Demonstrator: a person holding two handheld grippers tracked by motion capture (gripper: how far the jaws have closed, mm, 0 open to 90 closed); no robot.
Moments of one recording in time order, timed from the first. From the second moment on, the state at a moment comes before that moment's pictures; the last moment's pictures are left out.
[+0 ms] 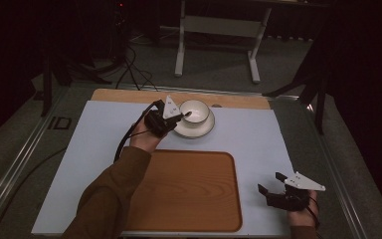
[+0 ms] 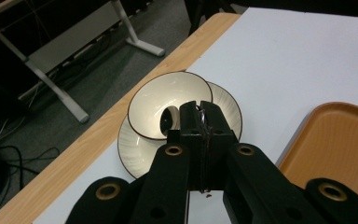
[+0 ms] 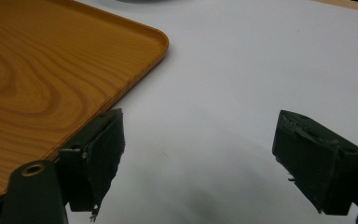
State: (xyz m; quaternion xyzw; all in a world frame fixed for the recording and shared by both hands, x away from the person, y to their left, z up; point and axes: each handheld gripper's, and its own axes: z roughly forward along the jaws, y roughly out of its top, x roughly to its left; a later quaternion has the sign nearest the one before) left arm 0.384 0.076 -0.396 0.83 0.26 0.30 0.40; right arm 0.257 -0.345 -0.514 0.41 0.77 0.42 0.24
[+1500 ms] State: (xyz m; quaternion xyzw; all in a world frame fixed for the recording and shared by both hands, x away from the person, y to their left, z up) left arm 0.343 0.145 -0.405 0.81 0.29 0.30 0.42; right arm 0.256 -0.345 -0.514 0.41 0.77 0.42 0.24
